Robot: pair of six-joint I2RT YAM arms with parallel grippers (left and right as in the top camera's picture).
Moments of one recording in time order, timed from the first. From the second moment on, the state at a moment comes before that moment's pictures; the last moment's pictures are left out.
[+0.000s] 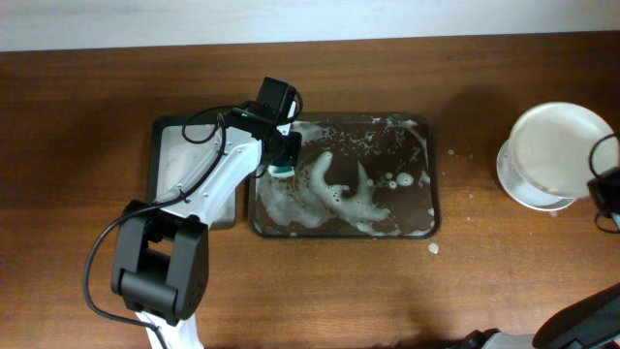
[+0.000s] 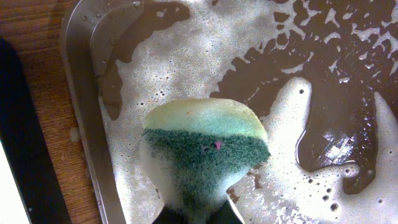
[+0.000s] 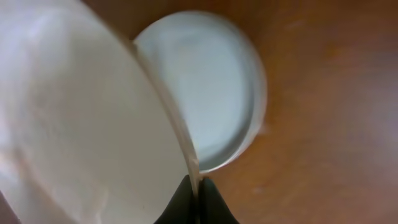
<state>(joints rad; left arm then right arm) -0.40 1.97 1.52 -0.74 0.00 -0.21 -0.85 1.57 1.25 -0.78 -0.31 0.32</state>
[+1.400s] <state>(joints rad) -0.29 1.72 1.77 -1.26 -0.13 -0.21 -0.40 1.64 1.53 -1.02 -0.34 0.17</state>
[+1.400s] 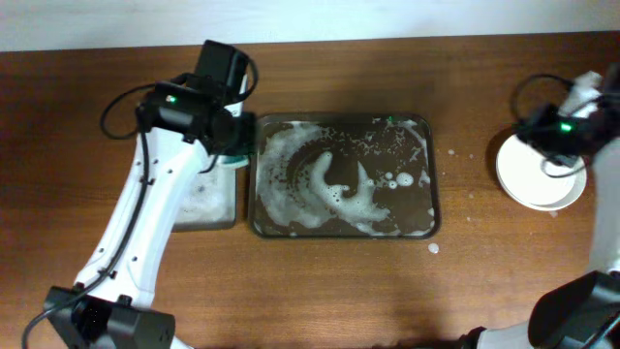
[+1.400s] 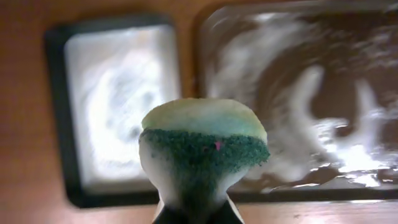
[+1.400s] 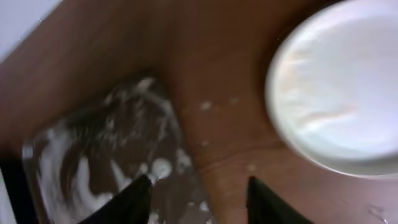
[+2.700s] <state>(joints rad) -0.09 1.43 1.35 -0.81 -0.15 -0.21 -0.03 1.59 1.53 -1.04 -0.13 0.14</state>
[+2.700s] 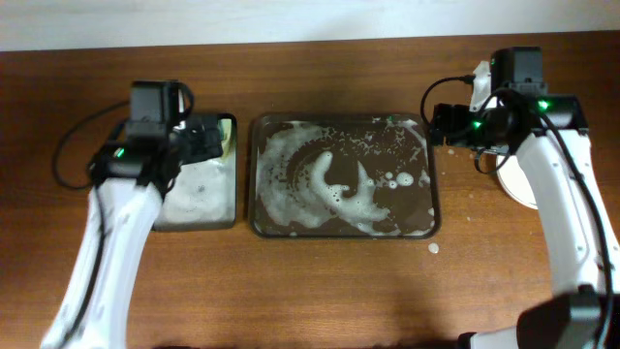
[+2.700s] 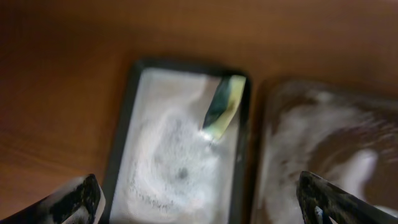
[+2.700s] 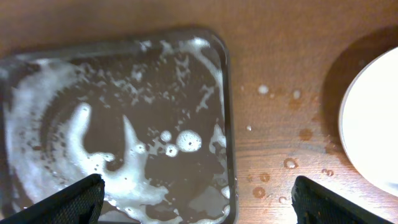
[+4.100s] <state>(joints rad) -0.09 1.16 1.37 -0.81 -0.15 -0.21 -0.03 0.77 1.57 -1.32 -0.02 0.13</state>
